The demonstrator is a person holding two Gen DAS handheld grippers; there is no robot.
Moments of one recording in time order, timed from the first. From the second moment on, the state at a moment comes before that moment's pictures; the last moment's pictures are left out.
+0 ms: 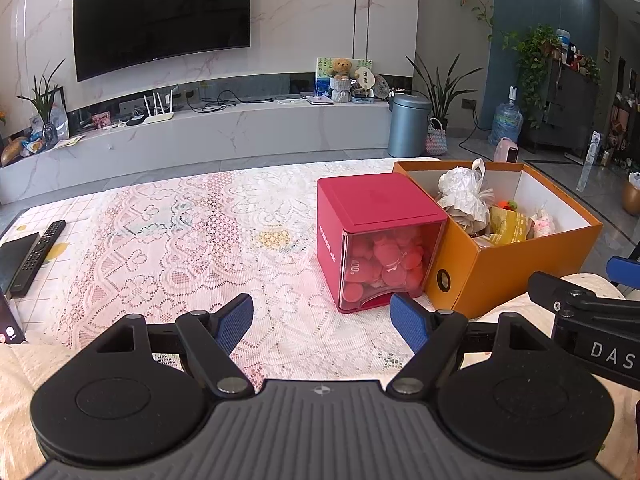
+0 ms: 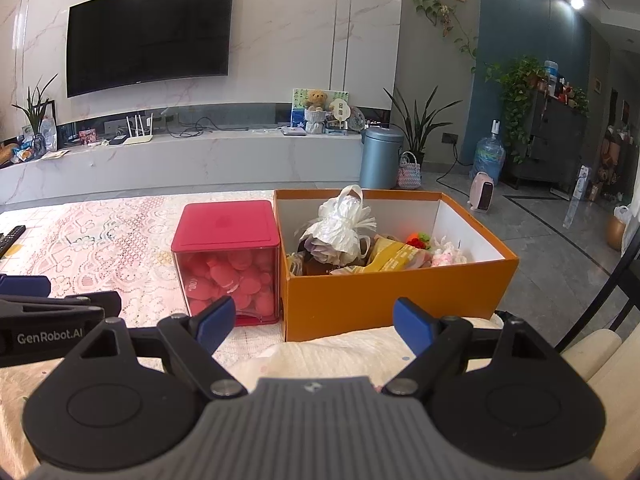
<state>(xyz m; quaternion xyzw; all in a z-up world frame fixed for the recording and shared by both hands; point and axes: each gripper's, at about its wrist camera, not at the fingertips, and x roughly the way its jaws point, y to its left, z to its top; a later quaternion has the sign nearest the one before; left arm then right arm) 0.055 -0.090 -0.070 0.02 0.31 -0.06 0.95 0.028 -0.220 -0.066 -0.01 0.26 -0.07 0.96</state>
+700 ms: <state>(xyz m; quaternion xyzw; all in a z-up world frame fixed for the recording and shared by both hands) 0.055 -0.091 -0.070 0.02 0.31 -0.06 0.95 0.030 -0.224 -0.067 -0.01 0.27 -0.06 0.96</state>
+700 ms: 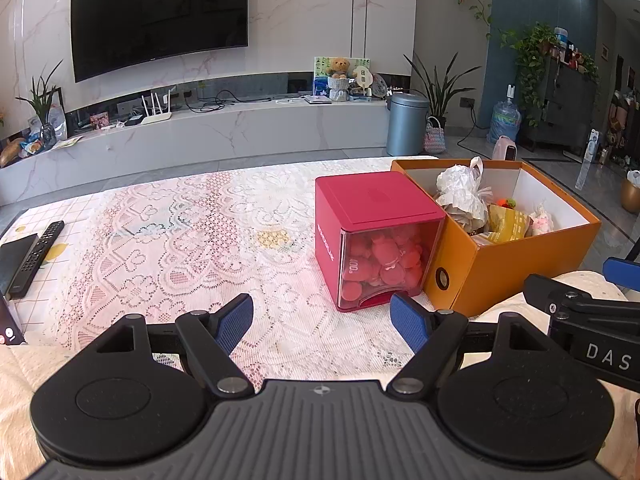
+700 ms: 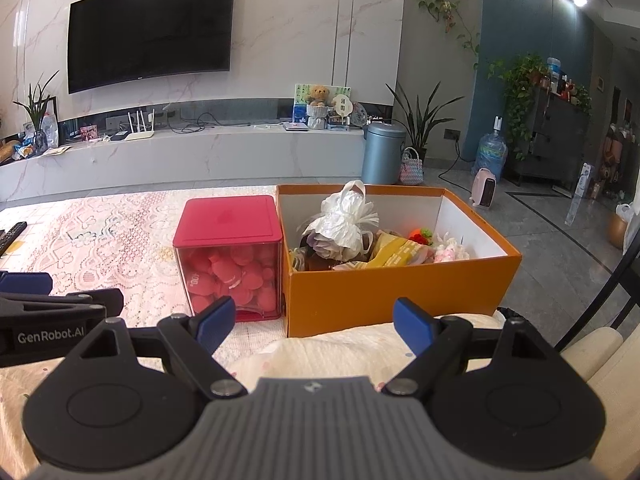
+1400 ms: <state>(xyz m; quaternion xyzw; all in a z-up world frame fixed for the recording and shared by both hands) 0.055 -0.089 -0.070 0.02 0.32 -0.07 0.95 0.030 -0.225 -0.068 -0.01 0.28 -0.06 0.96</state>
